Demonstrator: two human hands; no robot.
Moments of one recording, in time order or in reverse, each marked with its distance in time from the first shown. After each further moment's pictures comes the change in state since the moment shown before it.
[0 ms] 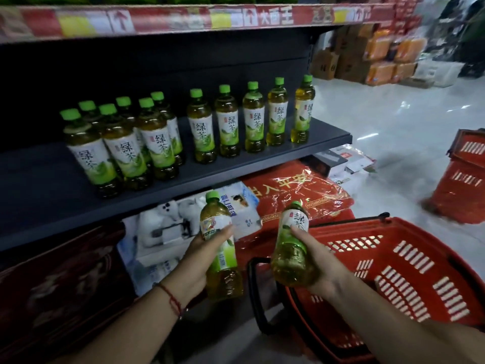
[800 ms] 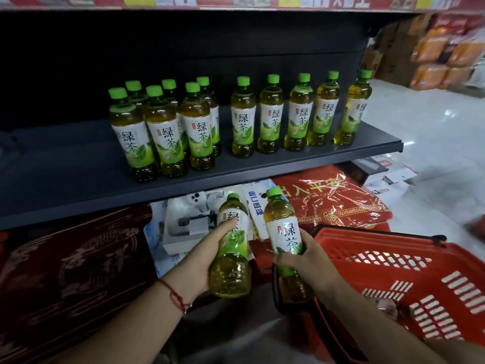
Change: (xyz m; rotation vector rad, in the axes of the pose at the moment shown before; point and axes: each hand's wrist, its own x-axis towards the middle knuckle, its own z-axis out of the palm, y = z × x) left_hand 0.019 0.012 -0.052 -0.236 0.055 -0.204; right_hand 0.053 0.033 0.048 -0.801 -0.017 -0.398
